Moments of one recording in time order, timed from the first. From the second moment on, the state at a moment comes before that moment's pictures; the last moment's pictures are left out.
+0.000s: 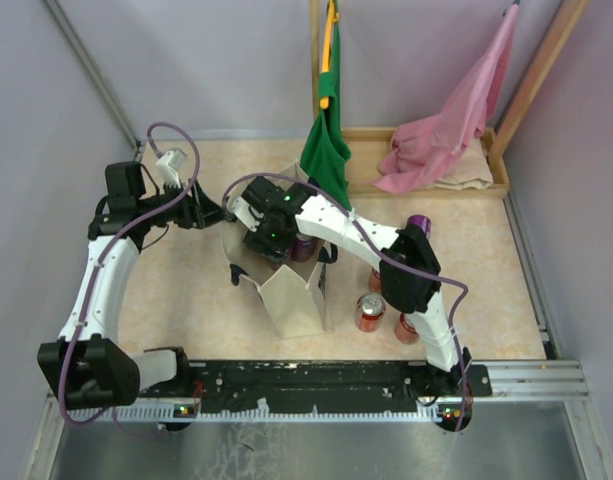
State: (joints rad) left arm 0.06 1.21 1.10 -0.52 0.82 -0.10; right arm 0.94 2.12 1.96 -0.96 -0.01 -0.30
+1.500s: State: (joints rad) left arm 0.06 1.20 1.10 -0.51 0.83 -0.10; right arm 0.94 2.11 1.94 -0.95 0.02 -0.30
